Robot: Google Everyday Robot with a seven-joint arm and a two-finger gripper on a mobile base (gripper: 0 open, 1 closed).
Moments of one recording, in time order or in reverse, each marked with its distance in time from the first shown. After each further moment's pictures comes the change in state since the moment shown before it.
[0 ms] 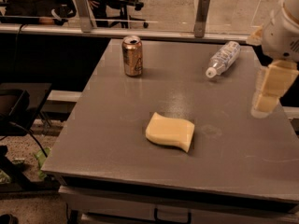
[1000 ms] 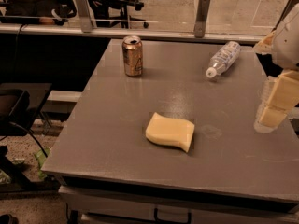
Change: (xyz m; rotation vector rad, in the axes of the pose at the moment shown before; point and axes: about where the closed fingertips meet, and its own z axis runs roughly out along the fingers) arm 0.000 0.036 -0.014 -0.021 -0.056 0.074
